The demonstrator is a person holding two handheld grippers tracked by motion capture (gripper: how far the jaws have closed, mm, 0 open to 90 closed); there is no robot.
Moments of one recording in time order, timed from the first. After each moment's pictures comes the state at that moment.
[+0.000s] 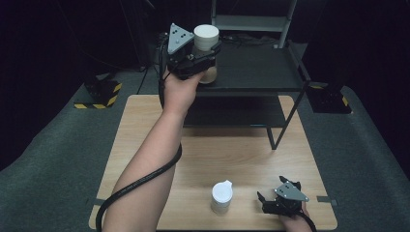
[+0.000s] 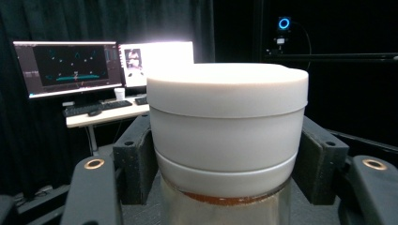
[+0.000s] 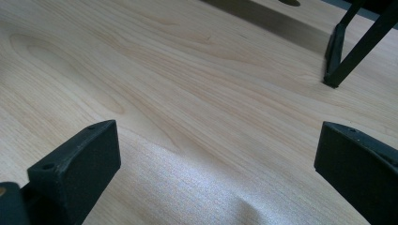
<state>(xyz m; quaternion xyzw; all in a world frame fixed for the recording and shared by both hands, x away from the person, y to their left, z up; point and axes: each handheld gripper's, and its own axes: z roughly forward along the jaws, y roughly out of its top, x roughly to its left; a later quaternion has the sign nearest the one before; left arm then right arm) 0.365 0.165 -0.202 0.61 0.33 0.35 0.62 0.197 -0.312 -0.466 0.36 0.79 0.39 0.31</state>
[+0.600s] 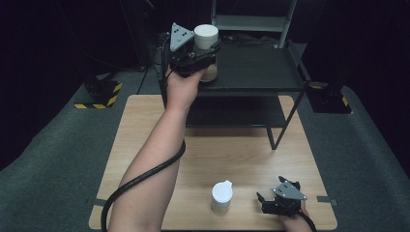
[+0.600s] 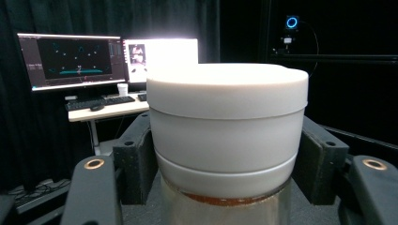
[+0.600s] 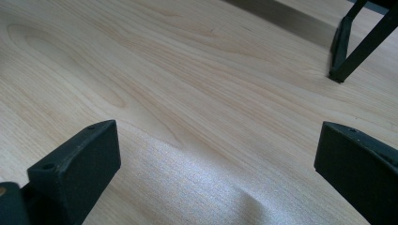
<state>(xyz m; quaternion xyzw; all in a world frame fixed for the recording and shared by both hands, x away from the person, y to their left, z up) 0.377 0.163 -0.208 0.61 0.34 0.35 0.63 0.201 -0.309 -0.463 0.36 0.79 0.38 0.30</state>
